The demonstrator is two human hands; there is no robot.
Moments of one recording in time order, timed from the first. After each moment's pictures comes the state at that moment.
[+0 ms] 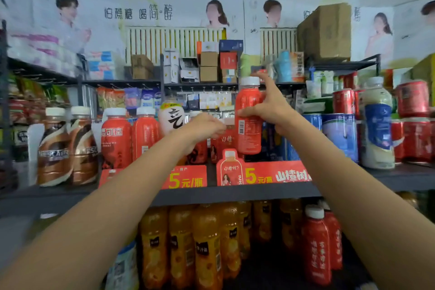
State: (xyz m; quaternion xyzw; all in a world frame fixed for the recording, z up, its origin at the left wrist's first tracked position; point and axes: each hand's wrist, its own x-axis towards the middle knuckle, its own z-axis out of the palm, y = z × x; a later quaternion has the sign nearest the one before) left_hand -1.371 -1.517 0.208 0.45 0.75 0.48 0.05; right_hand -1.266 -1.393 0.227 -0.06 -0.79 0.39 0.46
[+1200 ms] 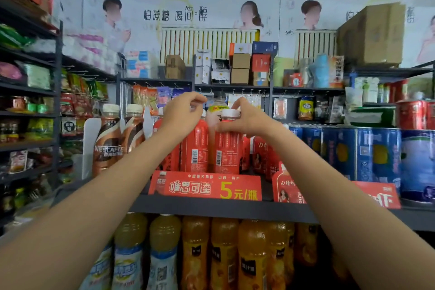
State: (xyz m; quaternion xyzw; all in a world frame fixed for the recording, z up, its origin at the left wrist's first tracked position) left_hand -1.481 -1.600 0.224 0.42 0.70 0.47 -0.34; right_hand -1.371 -1.478 0.235 -0.09 -0.92 0.23 0.30
